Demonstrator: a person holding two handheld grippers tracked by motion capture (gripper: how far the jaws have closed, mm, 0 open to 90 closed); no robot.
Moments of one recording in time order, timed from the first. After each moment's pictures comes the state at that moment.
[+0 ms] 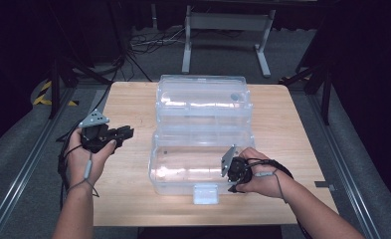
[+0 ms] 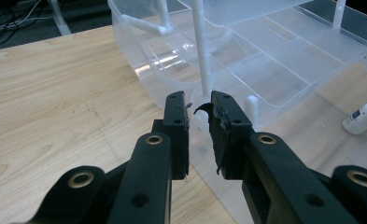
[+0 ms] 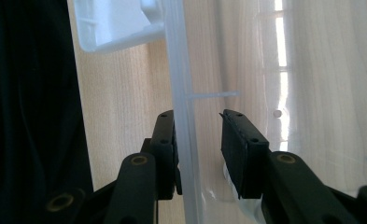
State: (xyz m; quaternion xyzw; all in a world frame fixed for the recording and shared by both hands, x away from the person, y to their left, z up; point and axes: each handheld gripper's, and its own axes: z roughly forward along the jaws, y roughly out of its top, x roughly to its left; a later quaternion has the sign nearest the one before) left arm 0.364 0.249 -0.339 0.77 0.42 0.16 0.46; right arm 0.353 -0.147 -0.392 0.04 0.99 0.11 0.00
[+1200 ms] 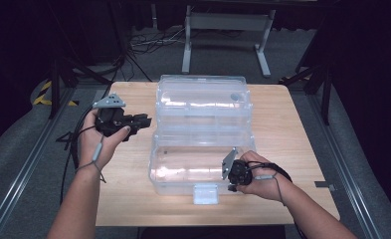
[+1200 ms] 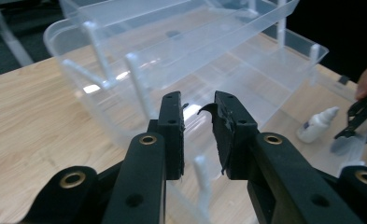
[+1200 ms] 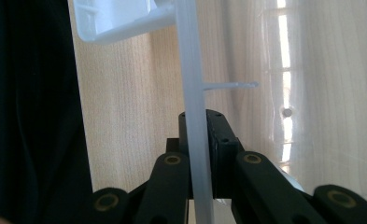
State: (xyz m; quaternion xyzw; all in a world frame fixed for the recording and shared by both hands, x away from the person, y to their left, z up) left arm 0.393 0.207 -0.299 0.80 0.35 0.12 0.47; right arm 0.351 -0.150 -0.402 0.03 0.99 0.12 0.00
